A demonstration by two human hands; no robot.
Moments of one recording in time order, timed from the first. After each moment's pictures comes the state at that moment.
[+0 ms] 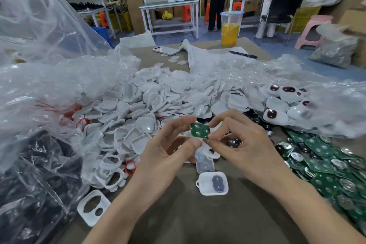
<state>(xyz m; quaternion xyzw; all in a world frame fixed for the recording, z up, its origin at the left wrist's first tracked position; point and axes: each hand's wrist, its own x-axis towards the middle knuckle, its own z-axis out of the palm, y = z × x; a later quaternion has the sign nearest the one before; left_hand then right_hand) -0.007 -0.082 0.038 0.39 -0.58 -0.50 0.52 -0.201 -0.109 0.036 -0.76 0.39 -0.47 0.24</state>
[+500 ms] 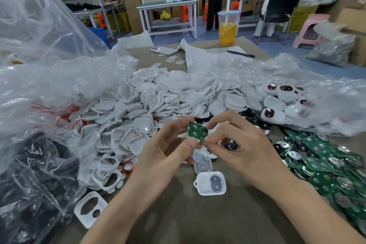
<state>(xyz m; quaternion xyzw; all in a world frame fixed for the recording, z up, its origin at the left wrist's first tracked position) -0.006 -0.084 0.034 0.38 -0.58 -0.50 0.52 -0.201 -0.105 0.039 -0.80 0.37 -0.46 0.09</state>
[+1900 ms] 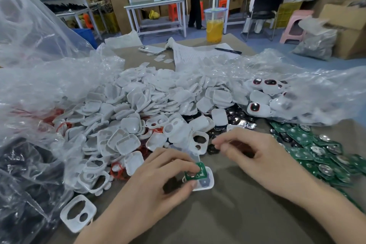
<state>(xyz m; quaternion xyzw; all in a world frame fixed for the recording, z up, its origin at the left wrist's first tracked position) 0.005 -0.059 0.023 0.41 -0.86 -0.14 0.28 -0.248 -0.078 0.033 -0.75 0.47 -0.37 0.28</state>
